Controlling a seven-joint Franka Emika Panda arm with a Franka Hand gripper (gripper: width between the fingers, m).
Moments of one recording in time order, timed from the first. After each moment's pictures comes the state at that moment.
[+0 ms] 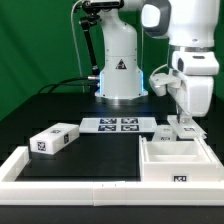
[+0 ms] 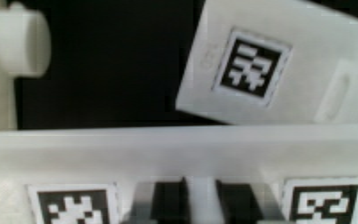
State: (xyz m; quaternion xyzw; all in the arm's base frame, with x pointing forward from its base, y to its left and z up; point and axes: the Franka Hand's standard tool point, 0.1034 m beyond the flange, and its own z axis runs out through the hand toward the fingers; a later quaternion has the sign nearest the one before) arm 0.449 0.110 0.056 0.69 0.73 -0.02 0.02
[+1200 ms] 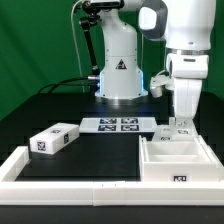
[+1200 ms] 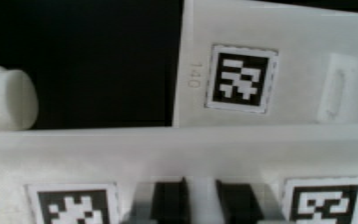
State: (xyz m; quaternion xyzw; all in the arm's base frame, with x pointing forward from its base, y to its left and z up) arm 0.450 0.112 0.047 0.75 0.66 -0.02 0.01
